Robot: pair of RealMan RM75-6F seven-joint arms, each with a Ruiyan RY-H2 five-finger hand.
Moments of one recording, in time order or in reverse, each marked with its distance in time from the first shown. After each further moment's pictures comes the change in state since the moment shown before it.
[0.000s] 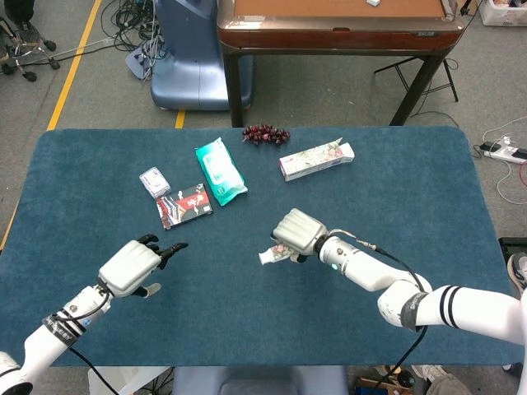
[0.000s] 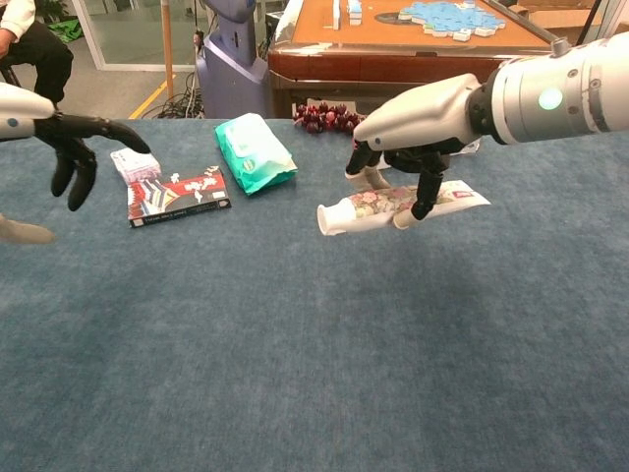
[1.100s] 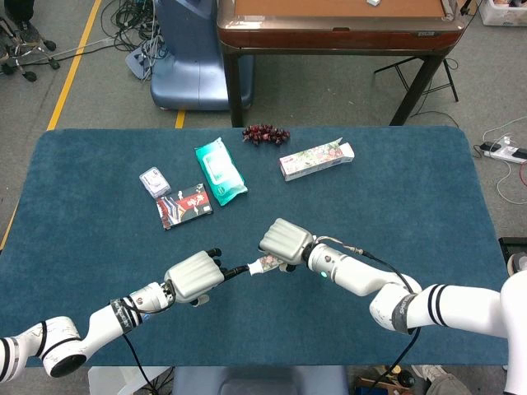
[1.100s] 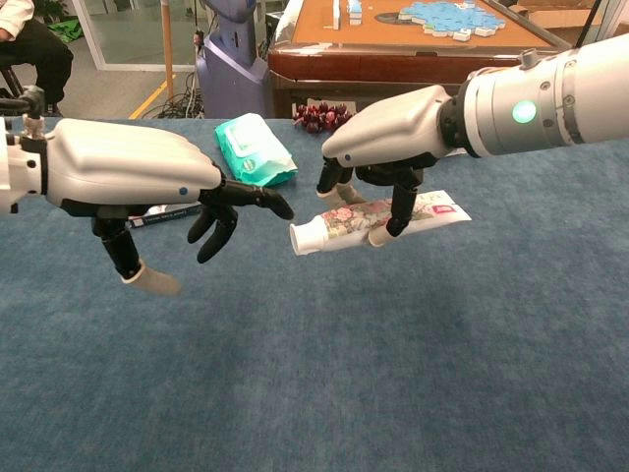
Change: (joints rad) left arm -0.273 -0.183 0.026 0.052 -0.016 -0.176 0.094; right arm 0.073 -0.020 -0.066 -0.020 -0.067 0.040 0.067
